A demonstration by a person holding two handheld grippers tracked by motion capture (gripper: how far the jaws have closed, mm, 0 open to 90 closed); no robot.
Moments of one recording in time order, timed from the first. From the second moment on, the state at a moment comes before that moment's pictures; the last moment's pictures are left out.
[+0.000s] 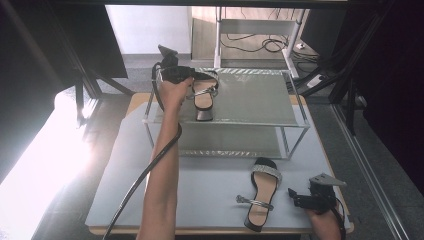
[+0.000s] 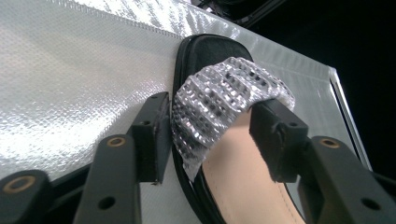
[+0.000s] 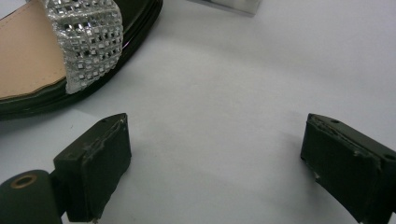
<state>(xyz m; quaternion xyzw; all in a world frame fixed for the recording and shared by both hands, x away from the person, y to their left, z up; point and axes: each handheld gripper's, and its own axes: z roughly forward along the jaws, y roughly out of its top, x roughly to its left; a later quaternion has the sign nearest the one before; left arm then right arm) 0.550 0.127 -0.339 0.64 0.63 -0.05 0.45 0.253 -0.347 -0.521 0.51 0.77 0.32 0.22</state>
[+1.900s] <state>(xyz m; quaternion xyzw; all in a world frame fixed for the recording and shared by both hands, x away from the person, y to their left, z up) 0.453 0.194 -0.324 0.69 0.52 0.03 0.51 0.253 -0.347 -0.521 0.51 0.77 0.32 0.22</state>
